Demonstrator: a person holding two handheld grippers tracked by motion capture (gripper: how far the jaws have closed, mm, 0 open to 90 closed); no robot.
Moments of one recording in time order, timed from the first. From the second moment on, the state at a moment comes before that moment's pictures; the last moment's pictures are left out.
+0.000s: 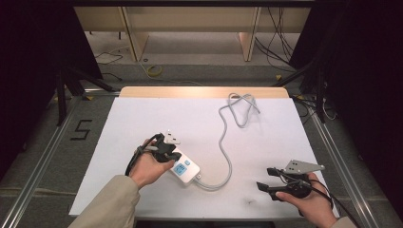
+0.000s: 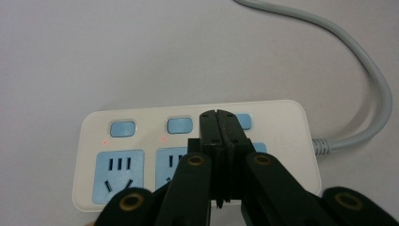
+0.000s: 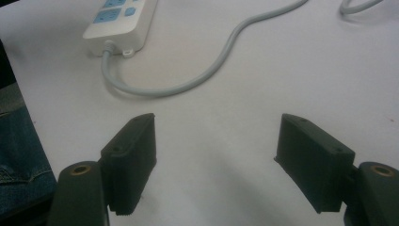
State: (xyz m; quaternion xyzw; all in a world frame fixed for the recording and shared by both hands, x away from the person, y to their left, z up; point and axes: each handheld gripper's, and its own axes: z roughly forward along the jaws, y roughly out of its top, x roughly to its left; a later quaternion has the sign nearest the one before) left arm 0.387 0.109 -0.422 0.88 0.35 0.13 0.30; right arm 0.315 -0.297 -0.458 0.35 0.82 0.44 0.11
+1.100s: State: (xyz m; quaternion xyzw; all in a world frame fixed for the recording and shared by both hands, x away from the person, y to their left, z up) left arm 0.394 0.089 -0.427 0.89 0.33 0.12 0.29; right arm 0.332 -0.282 -0.462 0.34 0.83 0.43 0.10
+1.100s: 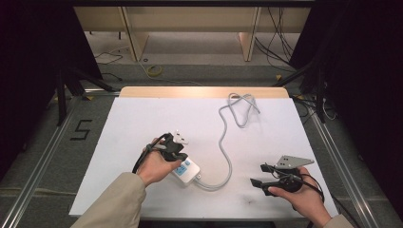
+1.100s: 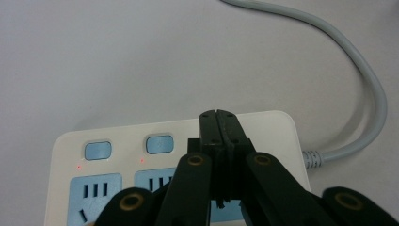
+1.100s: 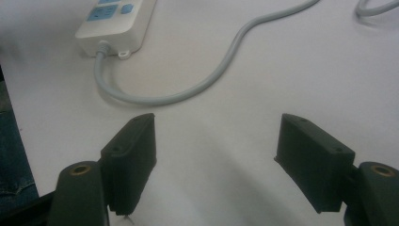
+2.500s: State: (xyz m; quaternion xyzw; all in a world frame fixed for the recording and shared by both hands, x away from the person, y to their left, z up) left arm 0.403 0.072 -0.433 0.90 0.32 0.11 0.27; right arm 0.333 -0.280 -0.462 0.34 0.83 0.43 0.10
